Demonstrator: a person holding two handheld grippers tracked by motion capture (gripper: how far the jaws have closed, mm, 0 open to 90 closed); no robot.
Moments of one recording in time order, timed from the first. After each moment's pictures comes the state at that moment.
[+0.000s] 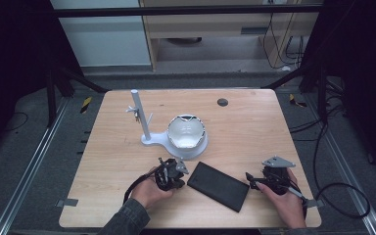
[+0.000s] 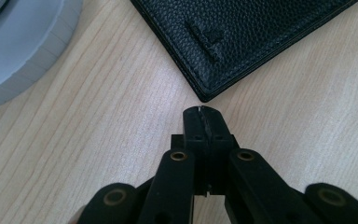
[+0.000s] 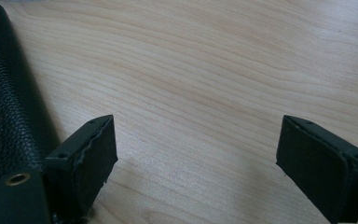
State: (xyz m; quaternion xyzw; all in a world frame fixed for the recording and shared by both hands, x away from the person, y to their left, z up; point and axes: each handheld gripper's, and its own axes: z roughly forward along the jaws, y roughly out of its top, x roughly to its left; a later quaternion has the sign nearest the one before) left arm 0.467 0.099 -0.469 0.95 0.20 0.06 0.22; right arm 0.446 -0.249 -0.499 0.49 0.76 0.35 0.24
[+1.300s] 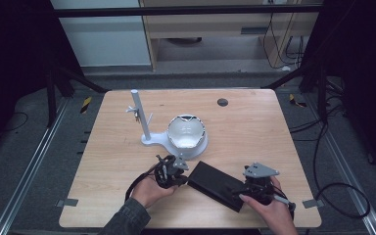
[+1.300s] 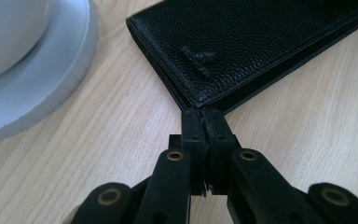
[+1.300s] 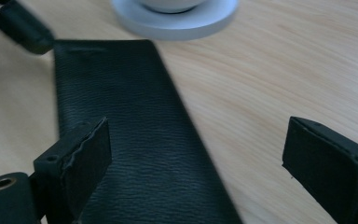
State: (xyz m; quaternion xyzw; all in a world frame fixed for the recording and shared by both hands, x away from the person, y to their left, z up) left arm 0.470 0.099 -0.452 0.94 0.20 0.06 0.28; right arm 0.412 -0.186 -0.470 0.38 0.81 0.40 0.21
